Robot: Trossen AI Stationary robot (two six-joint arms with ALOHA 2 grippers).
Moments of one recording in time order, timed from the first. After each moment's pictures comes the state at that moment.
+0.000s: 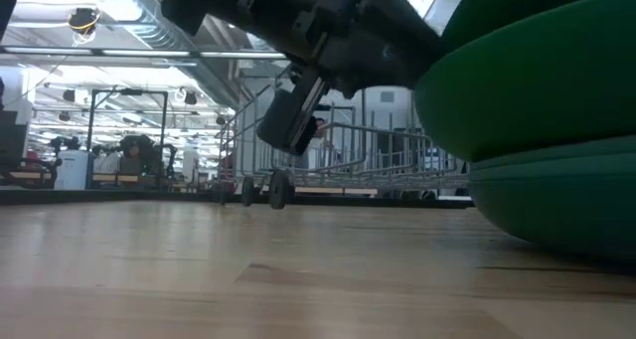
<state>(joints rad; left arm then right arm) -0.35 1.97 1.16 0.41 -0.15 -1.62 0.27 1.08 0.82 -0.92 -0.28 0.78</state>
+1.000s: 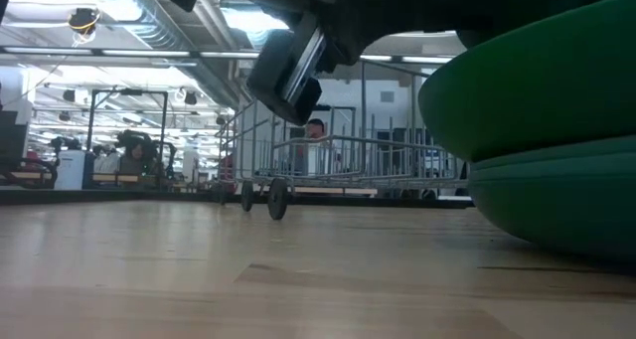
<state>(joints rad) -0.42 1.97 1.18 0.42 -0.08 -1.73 0.27 0.98 0.82 -0.86 -0.46 0.82</state>
